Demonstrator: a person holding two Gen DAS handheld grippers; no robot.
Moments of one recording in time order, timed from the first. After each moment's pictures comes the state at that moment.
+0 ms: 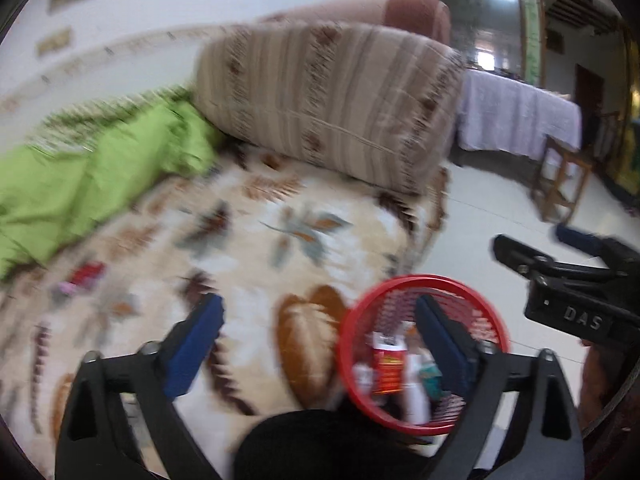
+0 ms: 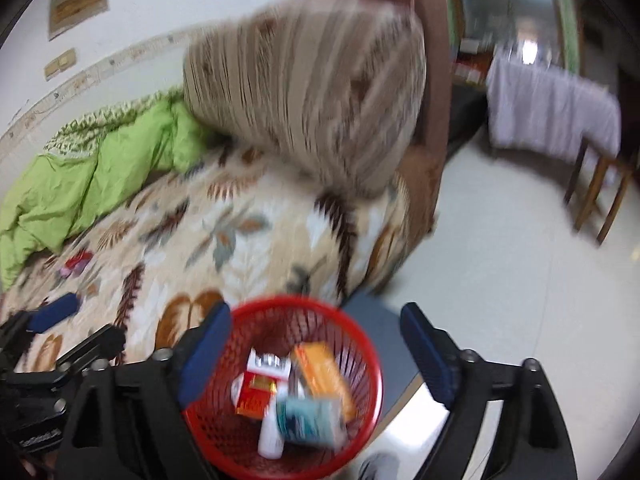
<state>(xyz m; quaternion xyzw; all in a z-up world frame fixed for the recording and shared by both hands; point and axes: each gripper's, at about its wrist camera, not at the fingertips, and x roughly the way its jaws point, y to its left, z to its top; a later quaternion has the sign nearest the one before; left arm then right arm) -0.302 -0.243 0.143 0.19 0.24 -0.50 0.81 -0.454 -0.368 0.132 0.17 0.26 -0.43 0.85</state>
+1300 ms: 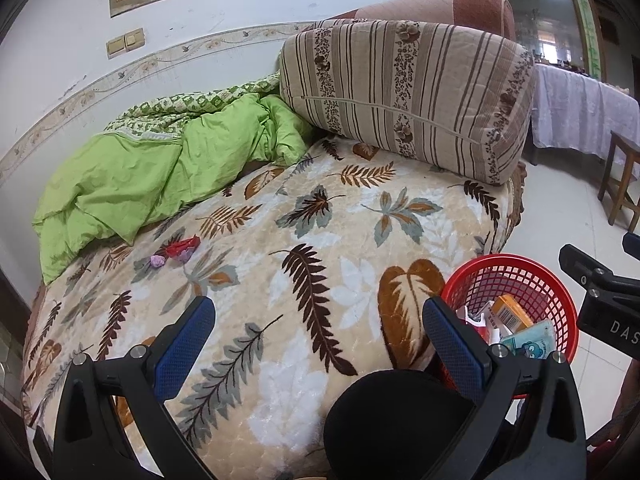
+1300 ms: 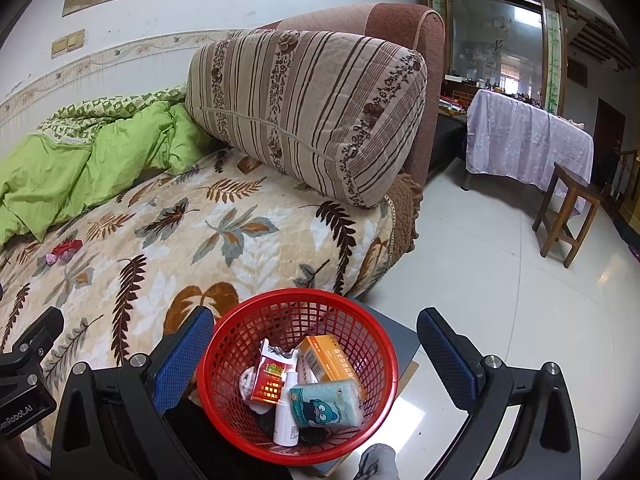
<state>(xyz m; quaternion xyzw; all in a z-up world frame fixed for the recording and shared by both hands) -0.285 -0.187 0.144 0.21 0.24 -0.38 0.87 -0.436 -0.314 0.129 0.15 0.27 -0.46 0.83</state>
